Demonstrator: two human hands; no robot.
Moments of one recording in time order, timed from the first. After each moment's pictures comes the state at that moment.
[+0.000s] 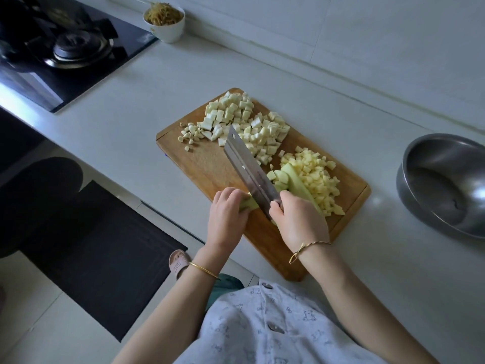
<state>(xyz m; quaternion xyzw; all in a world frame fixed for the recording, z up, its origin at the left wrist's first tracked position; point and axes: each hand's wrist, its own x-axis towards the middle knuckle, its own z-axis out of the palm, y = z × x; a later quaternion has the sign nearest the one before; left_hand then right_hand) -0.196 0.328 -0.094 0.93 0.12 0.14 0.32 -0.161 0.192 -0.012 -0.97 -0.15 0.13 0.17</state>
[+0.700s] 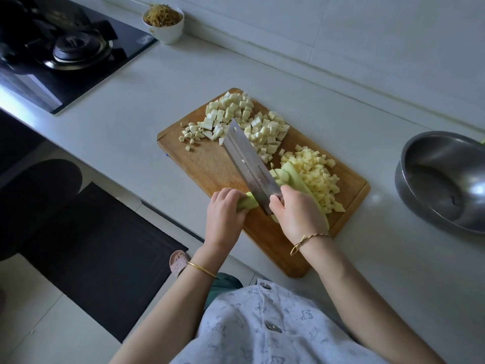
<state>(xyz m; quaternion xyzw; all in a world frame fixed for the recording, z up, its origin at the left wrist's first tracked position) -0.201 0.335 -0.093 0.93 0.14 0.12 0.33 -0.157 0.196 -0.011 -0.96 -0.13 0.13 0.21</state>
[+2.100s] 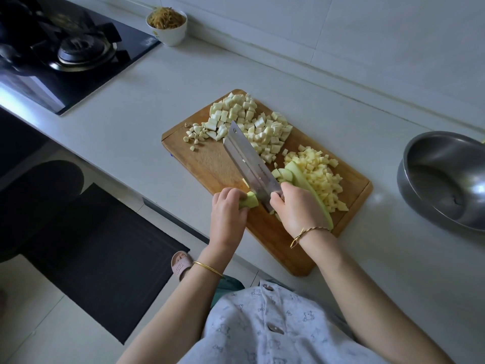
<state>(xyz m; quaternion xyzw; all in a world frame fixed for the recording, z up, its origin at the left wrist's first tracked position) -0.204 0.335 -0.095 0.91 0.17 0.13 0.35 -0.153 0.206 -0.016 -0.96 -0.13 0.13 0.20</state>
